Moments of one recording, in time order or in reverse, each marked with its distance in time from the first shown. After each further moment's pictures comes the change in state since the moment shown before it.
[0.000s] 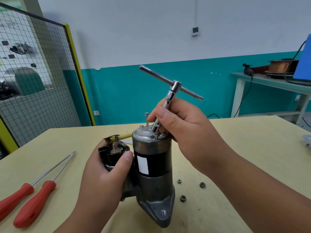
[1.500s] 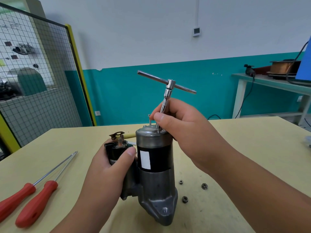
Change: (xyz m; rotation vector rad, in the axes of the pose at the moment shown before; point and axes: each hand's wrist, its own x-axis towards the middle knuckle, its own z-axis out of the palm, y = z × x) left_hand 0.010 -0.006 0.001 -0.041 -0.056 -0.141; right_hand 0.008 0.009 -0.001 -0.085 0.018 0.123
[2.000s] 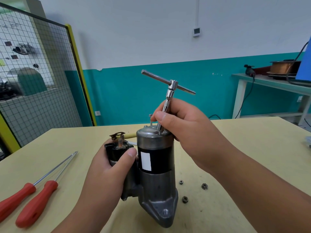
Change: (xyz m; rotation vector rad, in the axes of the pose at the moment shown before) left_hand -0.002 0.001 0.000 0.022 -0.001 0.033; right_hand -0.001 -0.004 -0.003 0.032 -0.027 0.009
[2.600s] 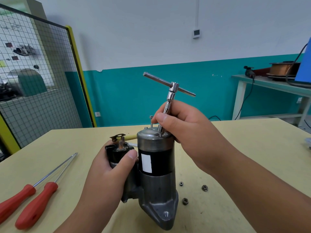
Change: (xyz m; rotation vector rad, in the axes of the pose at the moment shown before) left_hand 0.001 -0.004 -0.001 0.007 0.007 0.017; right_hand -0.001 -0.003 0.000 0.009 -0.007 -0.005
